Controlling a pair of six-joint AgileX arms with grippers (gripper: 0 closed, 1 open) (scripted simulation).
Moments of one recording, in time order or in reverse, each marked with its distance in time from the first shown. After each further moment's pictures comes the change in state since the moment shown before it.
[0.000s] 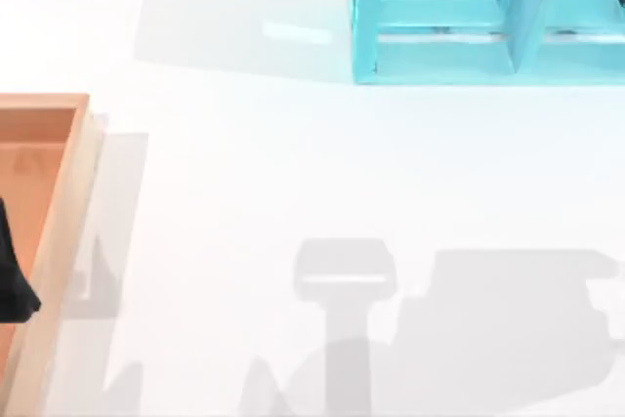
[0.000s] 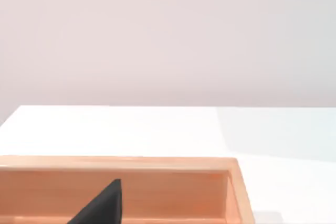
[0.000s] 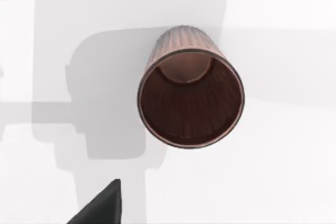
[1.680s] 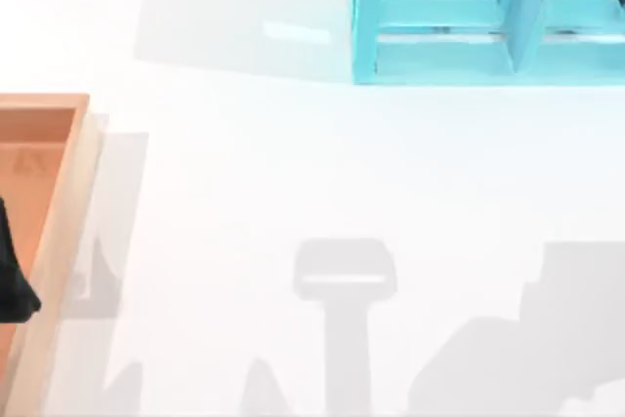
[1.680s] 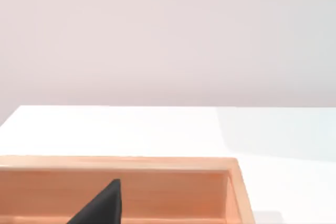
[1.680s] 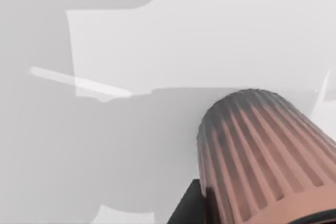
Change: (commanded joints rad) left arm 0.000 0.000 0.000 0.000 0.000 0.000; right arm 0.004 0.101 -0.303 0.403 0.000 0.006
